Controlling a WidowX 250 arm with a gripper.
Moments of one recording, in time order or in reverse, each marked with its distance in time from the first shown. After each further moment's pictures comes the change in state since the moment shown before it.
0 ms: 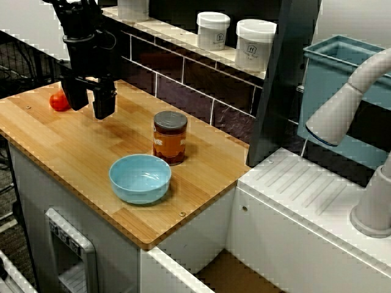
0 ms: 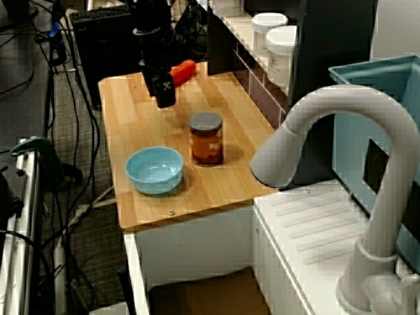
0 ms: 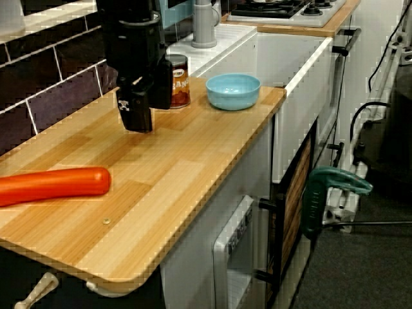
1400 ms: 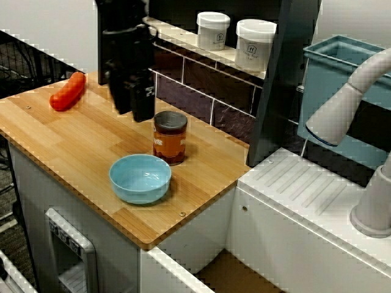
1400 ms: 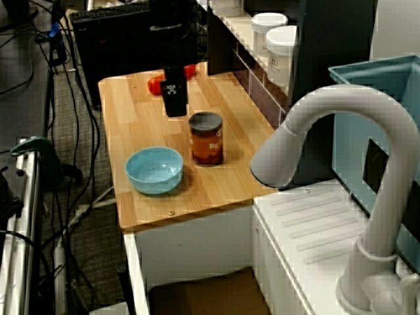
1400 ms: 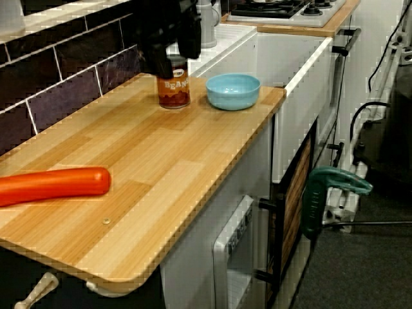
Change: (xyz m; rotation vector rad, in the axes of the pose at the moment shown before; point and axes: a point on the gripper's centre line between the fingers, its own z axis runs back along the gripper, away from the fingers) arm 0.005 -0.093 0.024 -0.189 0.056 -0.385
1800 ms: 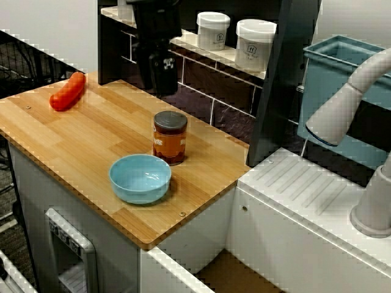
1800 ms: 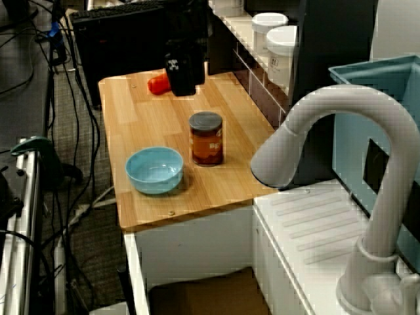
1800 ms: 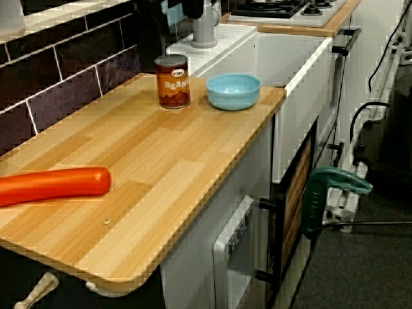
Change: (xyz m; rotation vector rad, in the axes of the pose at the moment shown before) arm 0.020 -0.032 0.036 -0.026 -0.039 -0.199
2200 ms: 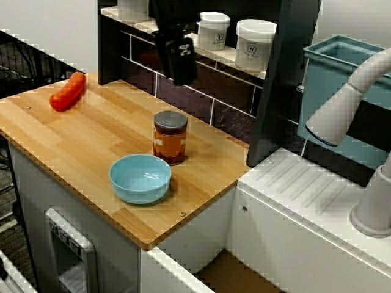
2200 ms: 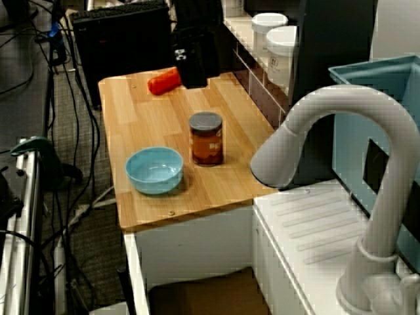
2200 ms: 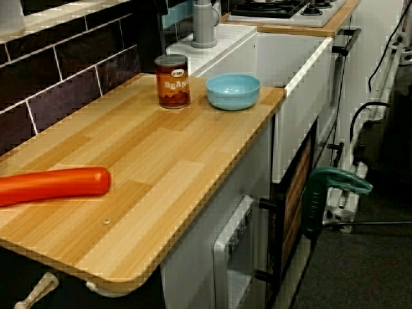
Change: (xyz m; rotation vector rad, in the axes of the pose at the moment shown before) arm 0.023 -0.017 0.008 -0.016 -0.049 -0.088
